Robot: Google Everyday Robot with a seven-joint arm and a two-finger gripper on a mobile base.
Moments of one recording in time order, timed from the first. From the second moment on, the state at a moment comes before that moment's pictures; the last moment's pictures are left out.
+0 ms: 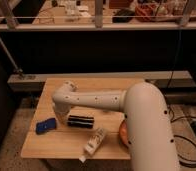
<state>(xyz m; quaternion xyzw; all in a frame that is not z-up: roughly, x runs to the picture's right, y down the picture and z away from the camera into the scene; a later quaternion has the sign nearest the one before) -0.210 0.170 0.866 -0.23 -0.26 -0.33 0.88</state>
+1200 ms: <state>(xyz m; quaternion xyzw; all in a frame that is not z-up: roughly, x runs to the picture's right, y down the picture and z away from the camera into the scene) -0.064 0.186 0.862 -0.26 -0.16 -0.24 0.92</state>
